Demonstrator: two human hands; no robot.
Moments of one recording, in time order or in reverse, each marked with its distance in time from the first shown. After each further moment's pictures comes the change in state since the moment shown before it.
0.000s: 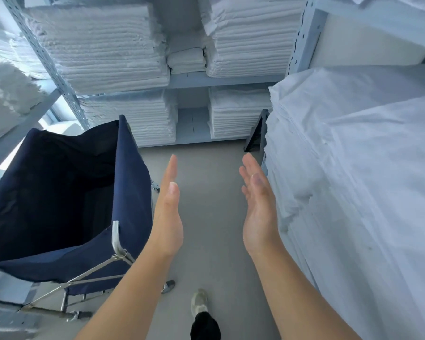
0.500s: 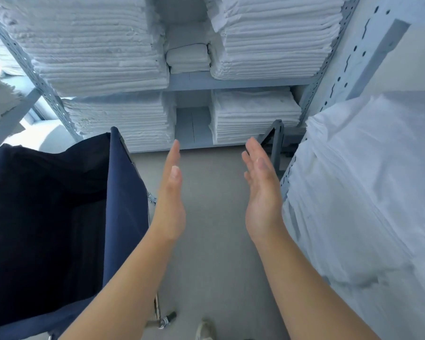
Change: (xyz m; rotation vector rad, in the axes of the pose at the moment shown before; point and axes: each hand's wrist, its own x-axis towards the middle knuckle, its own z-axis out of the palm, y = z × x) left_hand 0.234 -0.015 -0.033 -0.036 -0.040 0.022; right_hand 0.224 0.031 0.084 -0.050 -0.004 -0.039
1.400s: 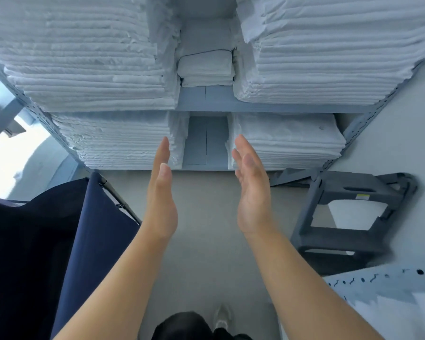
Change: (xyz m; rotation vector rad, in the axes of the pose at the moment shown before) left_hand 0.391 -0.090 -0.008 0.050 0.170 -0.005; right_hand 0.415 0.092 0.060 -0.010 -0.140 0.108
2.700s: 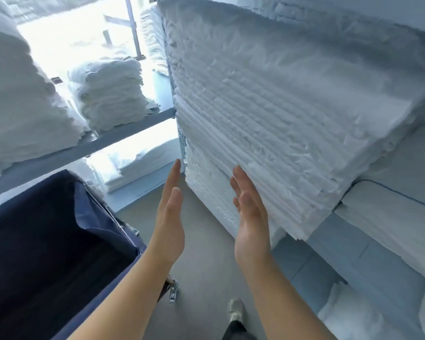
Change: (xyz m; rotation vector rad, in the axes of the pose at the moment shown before) left_hand 0.401 -0.079 -0.197 0.070 0.825 -0.003; right_hand 0.454 0.117 0.308 0.034 -0.896 0.178
